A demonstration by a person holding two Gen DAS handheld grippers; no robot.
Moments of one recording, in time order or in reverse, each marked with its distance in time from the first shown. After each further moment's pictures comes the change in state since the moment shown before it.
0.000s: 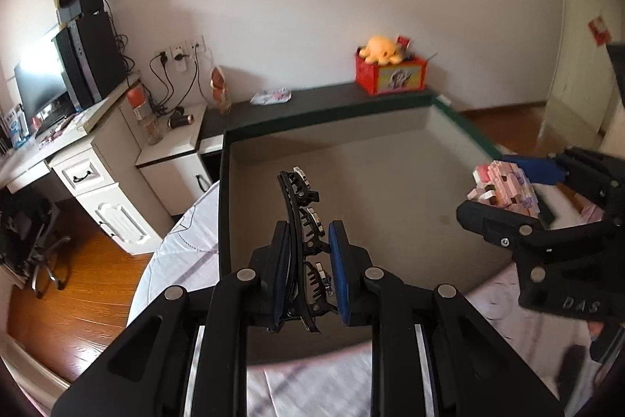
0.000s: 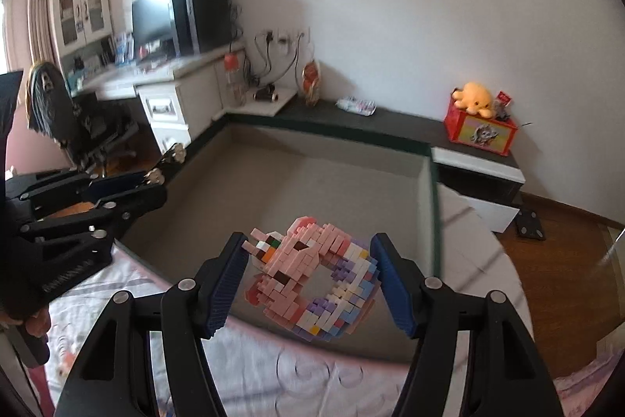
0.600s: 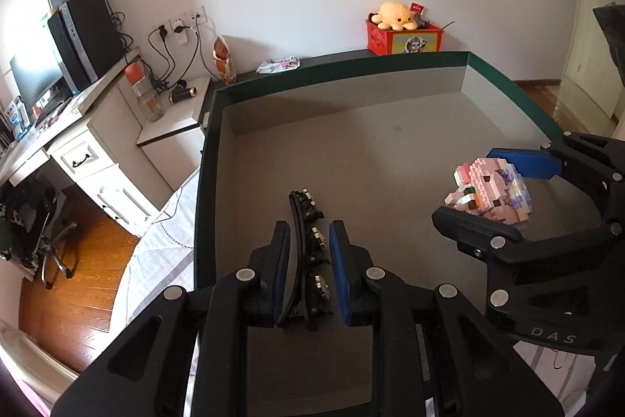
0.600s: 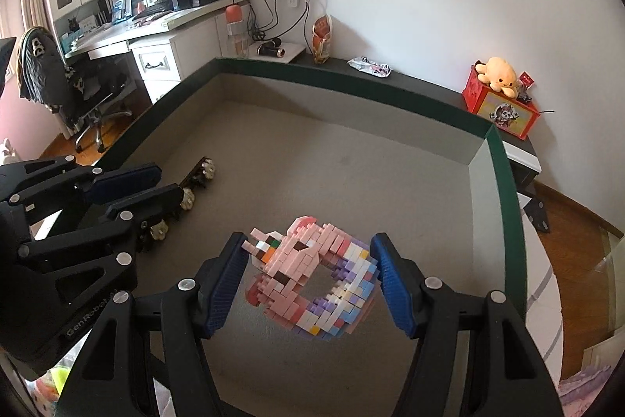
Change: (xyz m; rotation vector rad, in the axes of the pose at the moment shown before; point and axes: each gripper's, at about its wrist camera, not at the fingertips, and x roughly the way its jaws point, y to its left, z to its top) left arm 0.051 -0.003 -0.012 0.006 0.096 0.051; right arm 0.065 0.007 0.002 -0.037 0.136 0.000
